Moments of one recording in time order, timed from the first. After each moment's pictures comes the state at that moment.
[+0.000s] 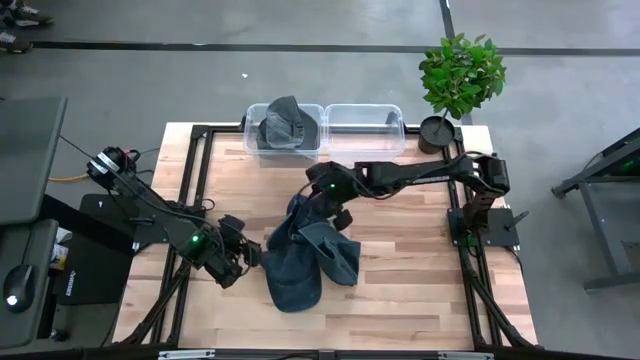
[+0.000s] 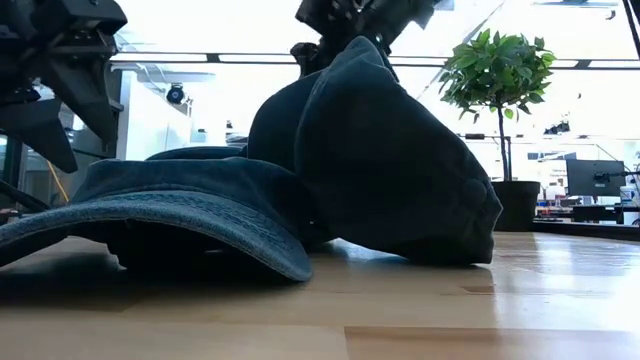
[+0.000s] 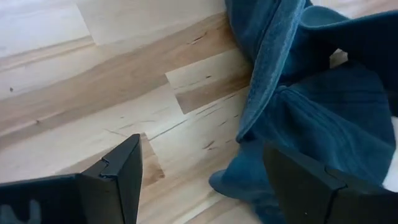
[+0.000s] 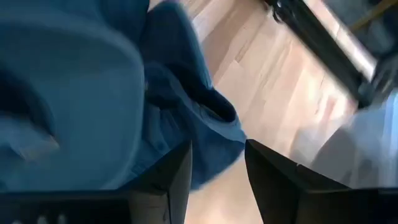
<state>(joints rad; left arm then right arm) -0.69 1.26 0.78 -0.82 -0.59 -1.83 -0.06 1.81 1.42 -0.37 -0.05 -0.72</state>
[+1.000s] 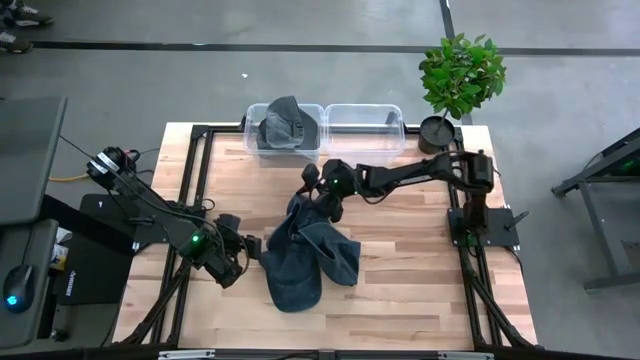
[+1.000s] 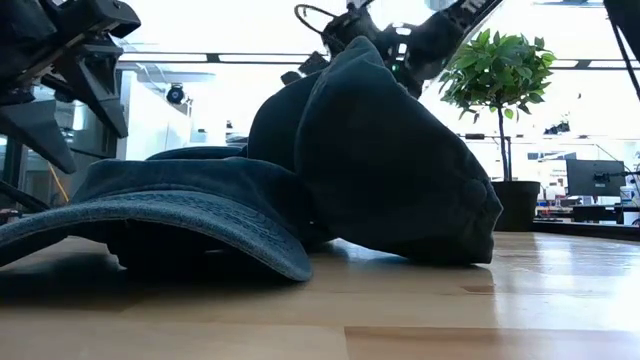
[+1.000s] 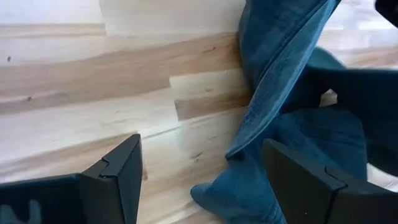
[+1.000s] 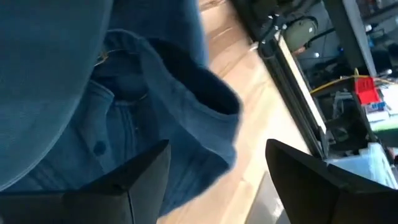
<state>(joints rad) -0.69 1.26 0.77 -0.83 -0.63 -2.05 -0.15 1.92 1.19 0.20 -0.19 -1.08</state>
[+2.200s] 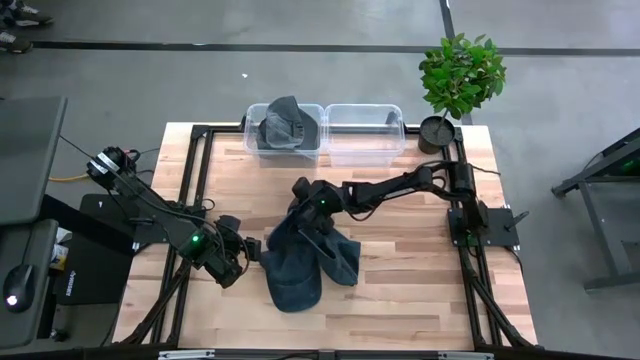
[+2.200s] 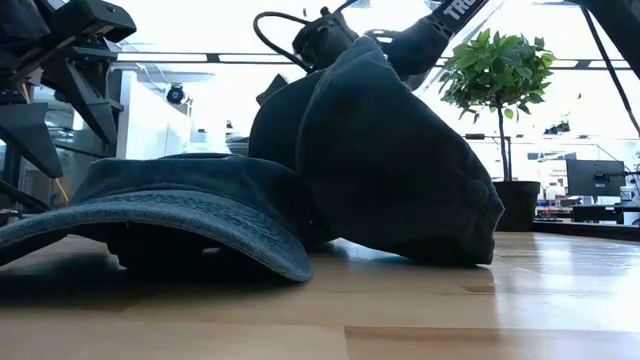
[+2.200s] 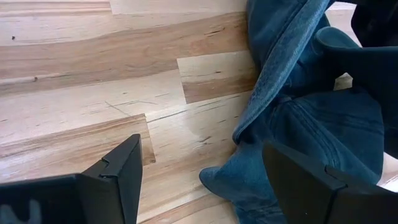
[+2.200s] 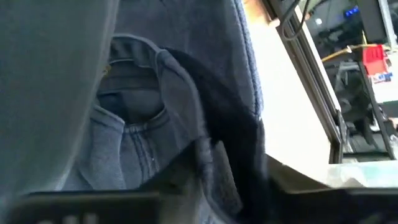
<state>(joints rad) -0.69 1.26 0.78 -0.83 -0.57 -2.05 -0.05 2.07 1.28 0.20 0.01 -1.00</state>
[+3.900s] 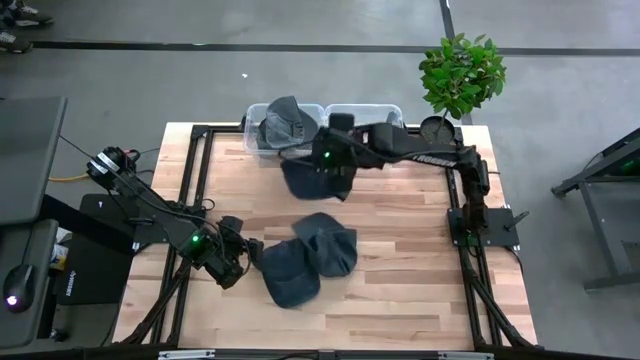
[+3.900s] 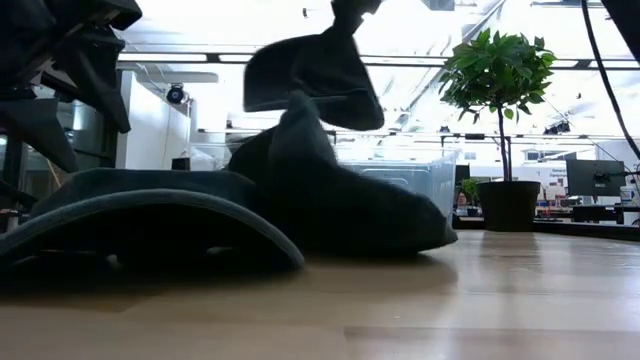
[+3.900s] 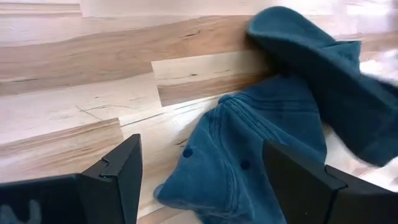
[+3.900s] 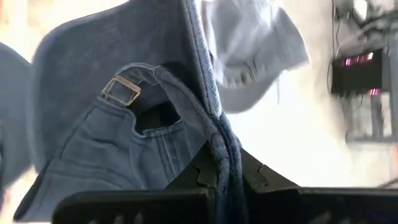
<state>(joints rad) -0.69 1.26 0.78 -0.76 -0.61 -2.01 -0.09 1.95 2.20 -1.23 0.46 -0.29</state>
